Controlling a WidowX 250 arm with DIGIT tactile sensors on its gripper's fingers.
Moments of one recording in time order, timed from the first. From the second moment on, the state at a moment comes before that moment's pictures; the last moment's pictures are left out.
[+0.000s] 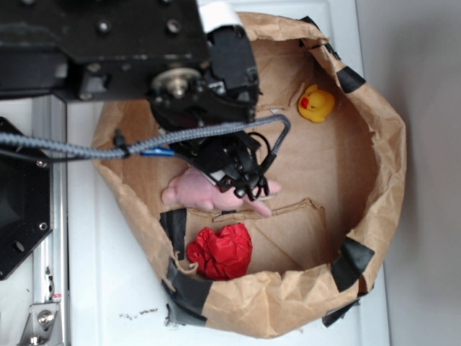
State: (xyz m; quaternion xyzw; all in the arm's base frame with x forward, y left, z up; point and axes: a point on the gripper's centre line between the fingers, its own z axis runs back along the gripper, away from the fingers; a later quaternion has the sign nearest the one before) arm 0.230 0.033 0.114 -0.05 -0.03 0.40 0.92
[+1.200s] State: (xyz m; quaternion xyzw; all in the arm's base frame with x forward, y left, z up) arm 0.239 0.033 0.130 -0.01 -0.01 0.46 0.89
